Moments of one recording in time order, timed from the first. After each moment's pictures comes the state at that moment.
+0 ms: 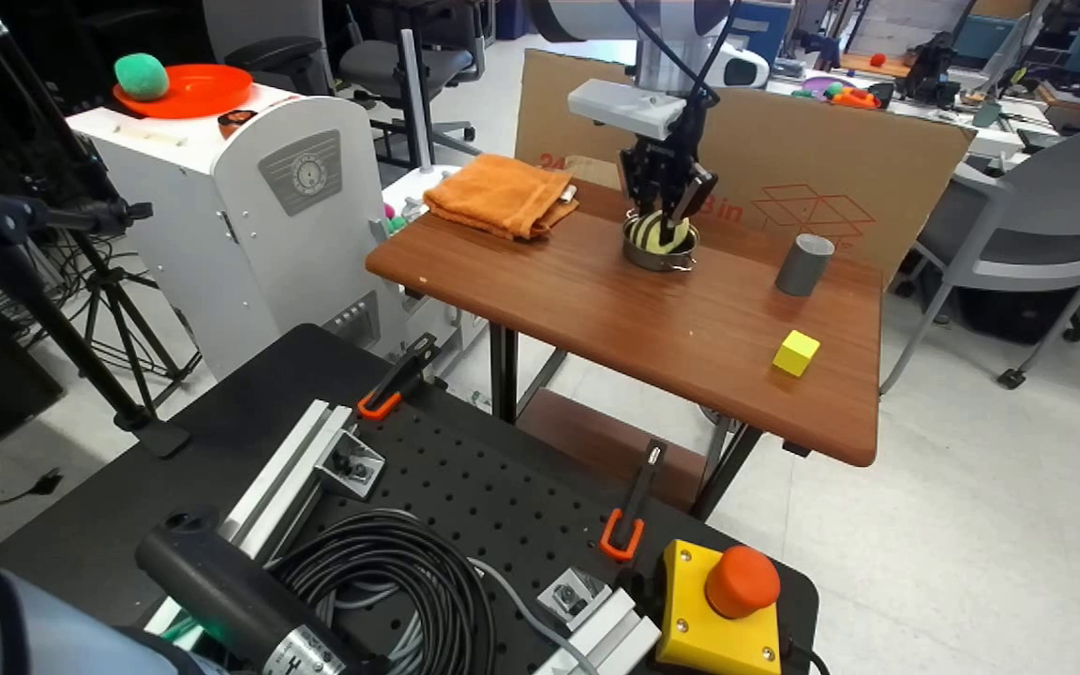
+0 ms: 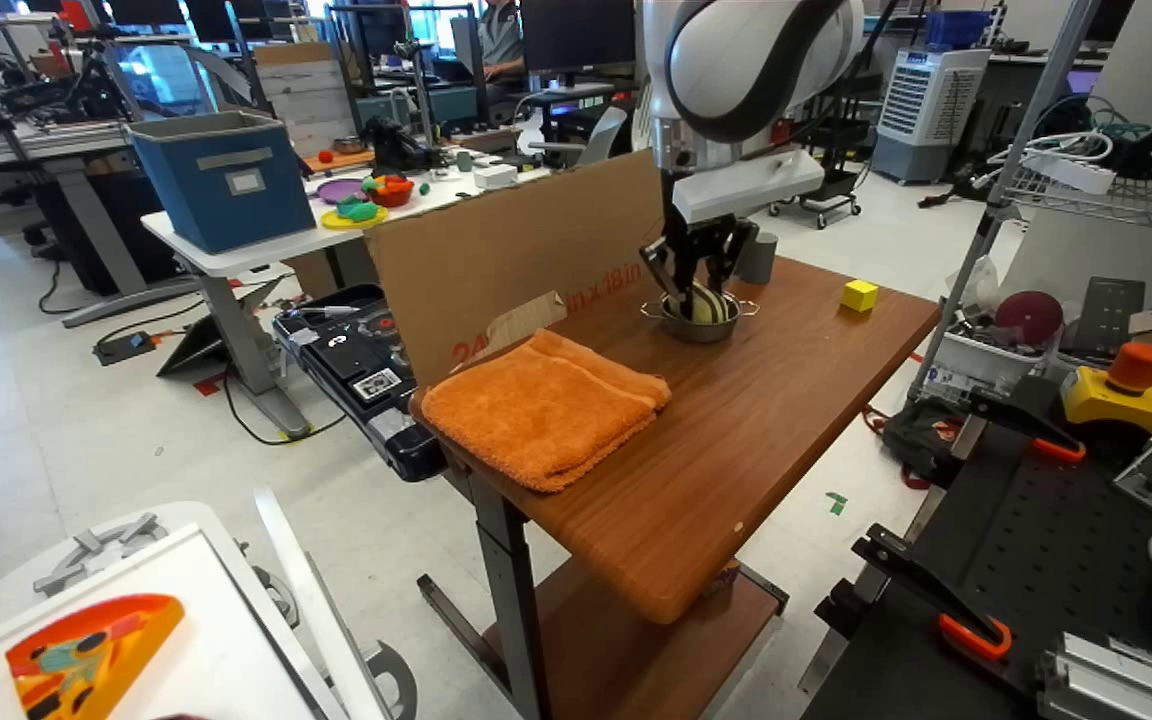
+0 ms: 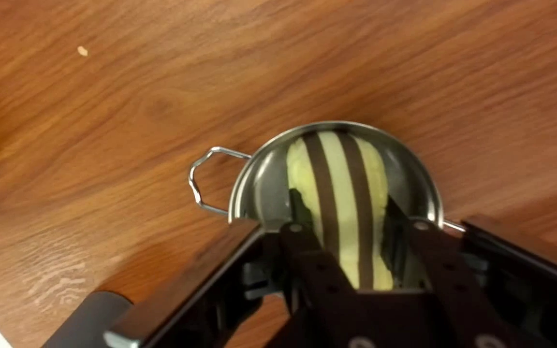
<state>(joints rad) 0.12 0.63 -0.09 -1.78 -0.13 2.36 0.52</state>
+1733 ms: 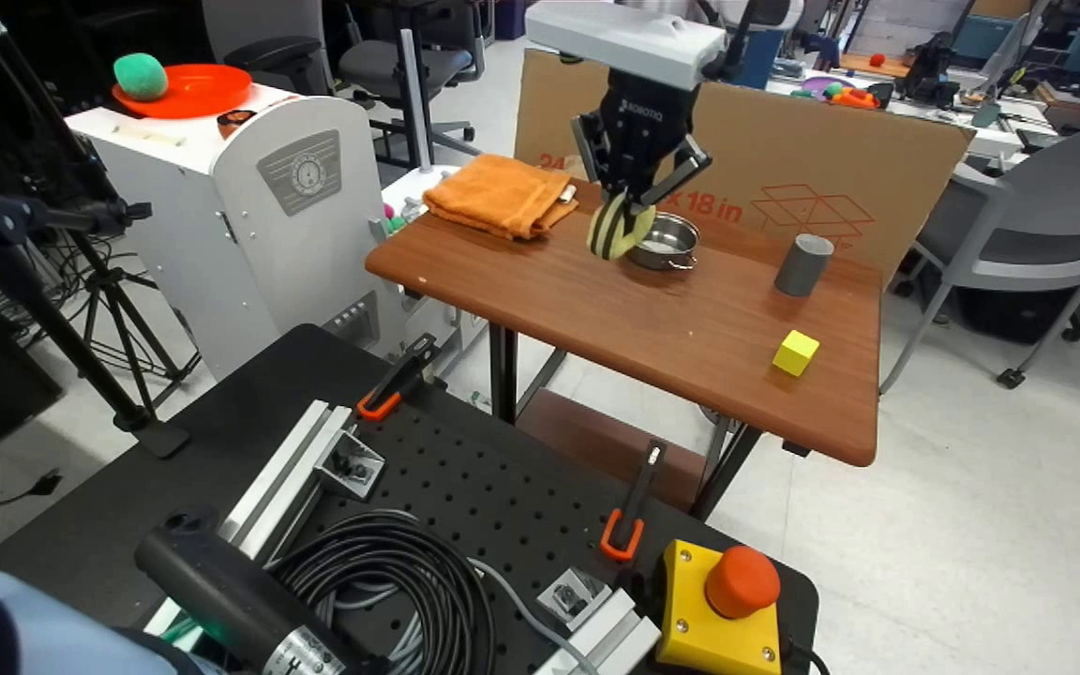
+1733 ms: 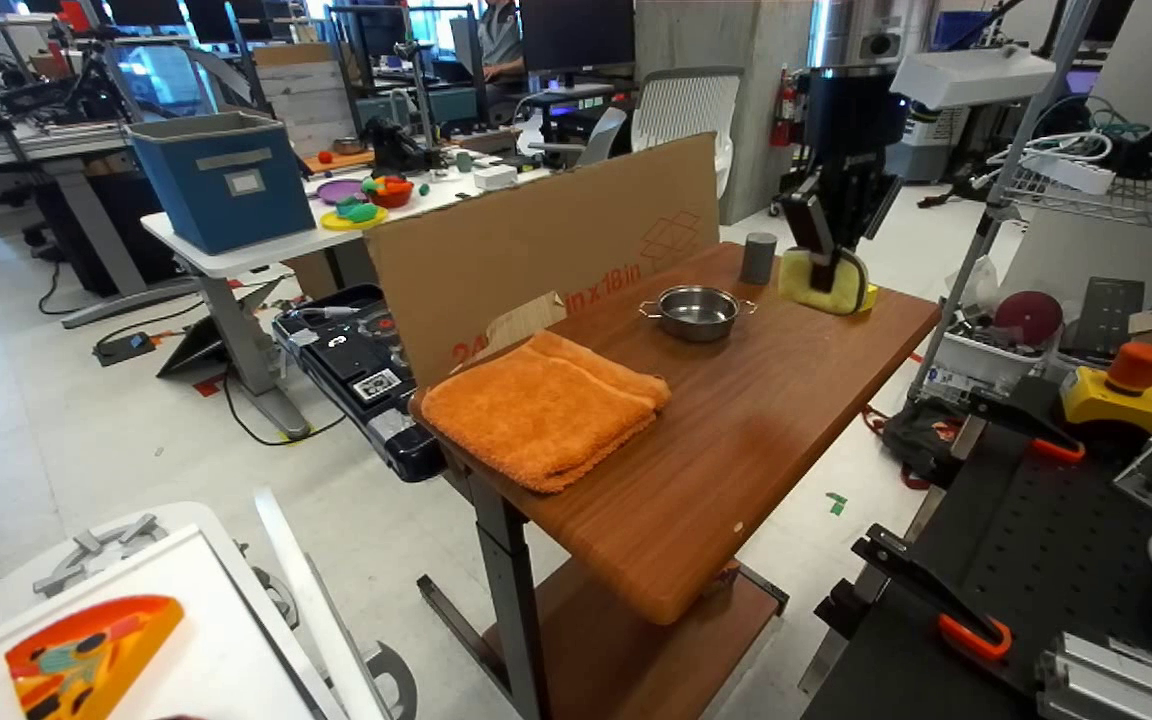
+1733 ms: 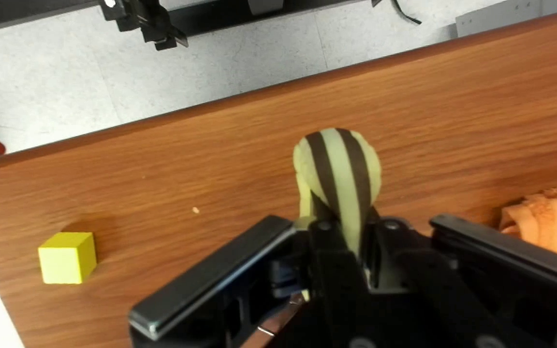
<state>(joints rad) 0.01 0.14 -0.01 -2.30 0.01 2.35 0.15</state>
